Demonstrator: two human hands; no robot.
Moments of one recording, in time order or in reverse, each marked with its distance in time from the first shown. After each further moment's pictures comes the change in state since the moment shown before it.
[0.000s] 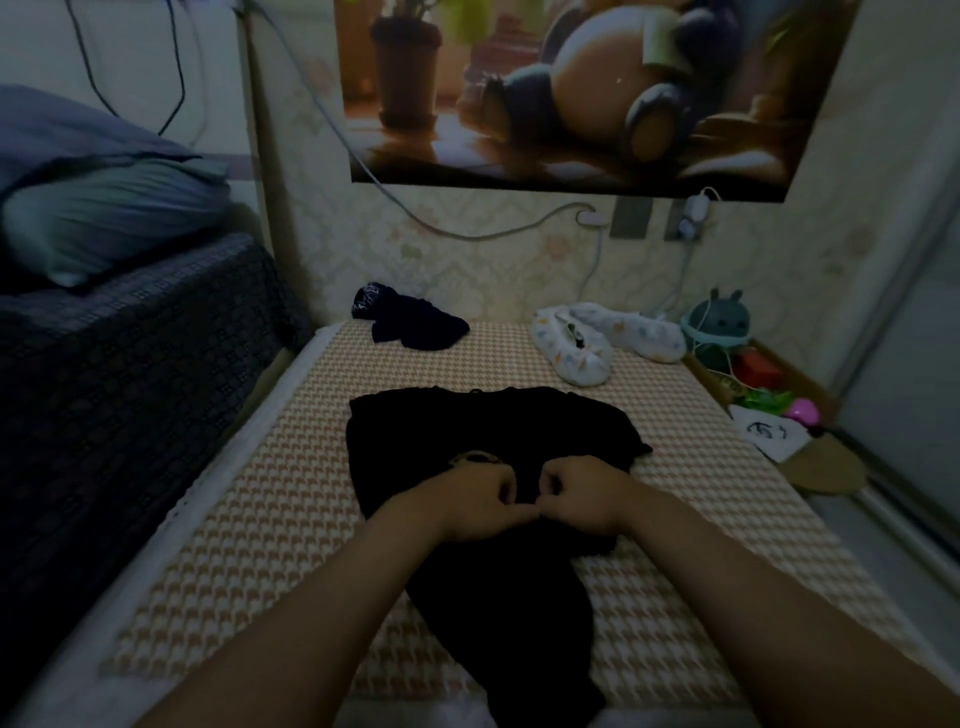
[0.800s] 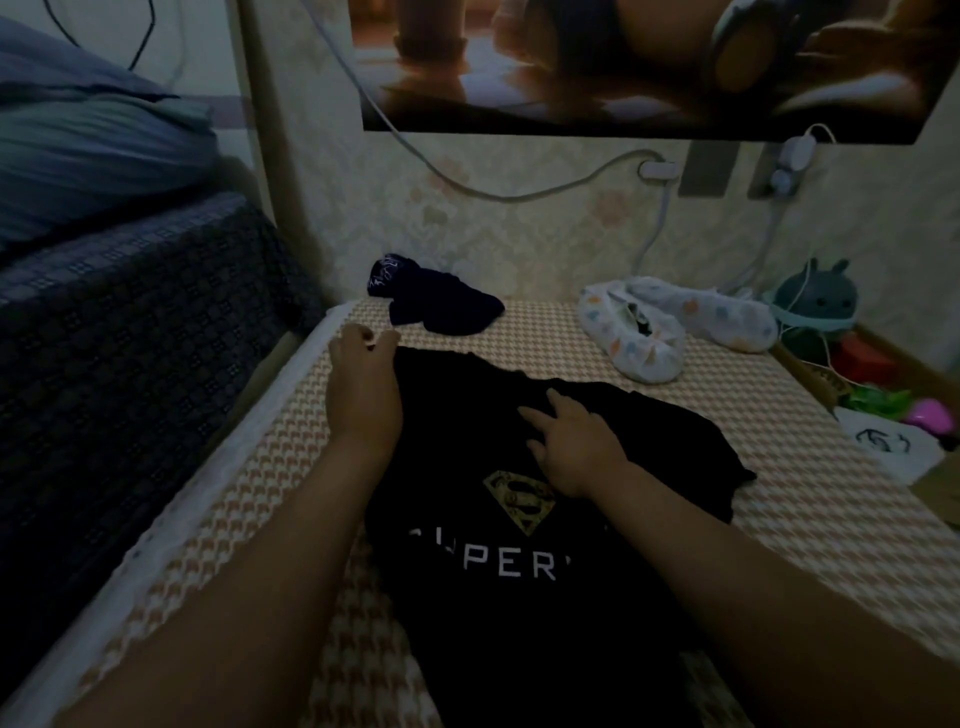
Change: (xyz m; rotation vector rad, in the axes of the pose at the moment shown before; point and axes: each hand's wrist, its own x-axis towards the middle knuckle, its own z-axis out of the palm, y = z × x) left_hand 0.103 -0.170 -0.061 -0.207 1.036 -0.235; right_hand 0.171 0.015 0.042 -0.344 0.156 -0.022
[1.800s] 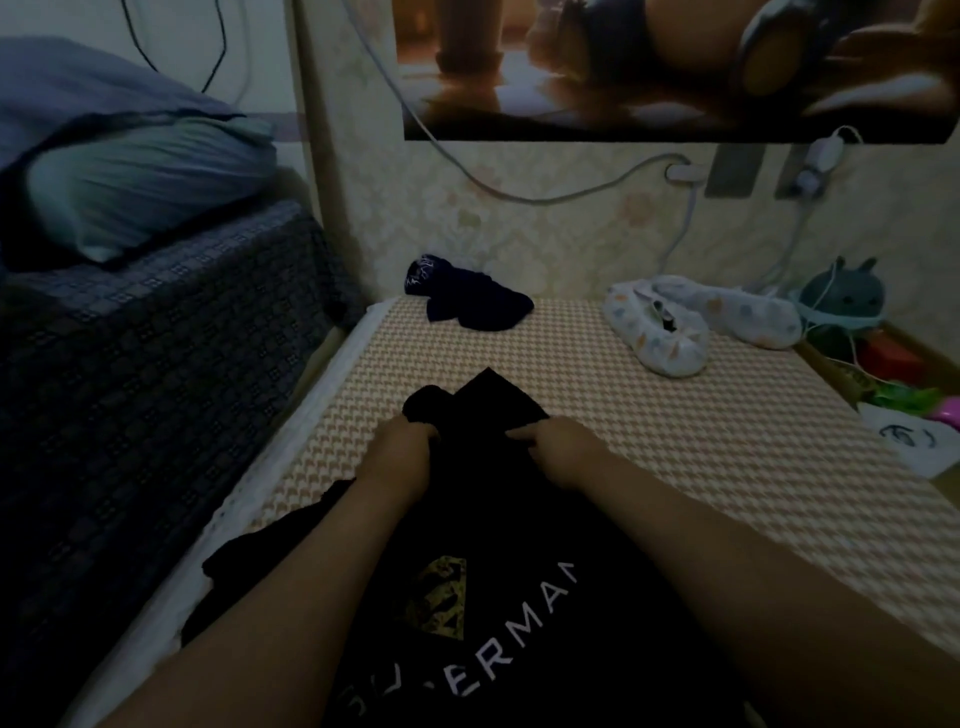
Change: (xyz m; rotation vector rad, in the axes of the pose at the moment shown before) left_hand -0.066 -0.016 -0.041 0.459 -0.566 -0.034; right_hand -0.008 -0.053 -0.006 0.201 -0.172 -0.079
